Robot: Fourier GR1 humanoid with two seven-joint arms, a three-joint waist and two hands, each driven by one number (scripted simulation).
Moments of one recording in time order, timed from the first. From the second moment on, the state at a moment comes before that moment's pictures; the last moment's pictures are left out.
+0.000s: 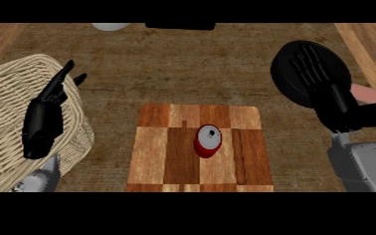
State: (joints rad) left arm -0.12 0.34 -0.10 -1.61 0.04 0.44 0.01; right arm -0.27 -0.39 0.09 -1.45 -0.41 0.07 -0.11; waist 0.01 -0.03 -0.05
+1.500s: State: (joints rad) left arm -0.08 0.36 0.12 -1.50 0.10 -0.09 -0.05; right arm -0.35 -0.46 0.59 -1.73 0.54 -0.22 0.45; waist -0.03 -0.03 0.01
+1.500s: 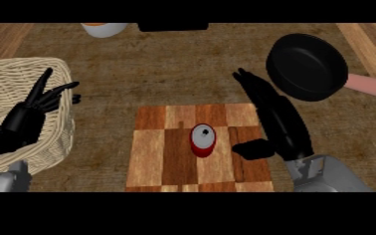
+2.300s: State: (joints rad) left arm -0.10 0.32 0.13 -1.51 0.05 -0.09 -0.01; right arm -0.43 -0.37 0.75 -1.85 0.53 0.18 1.00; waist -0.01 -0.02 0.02
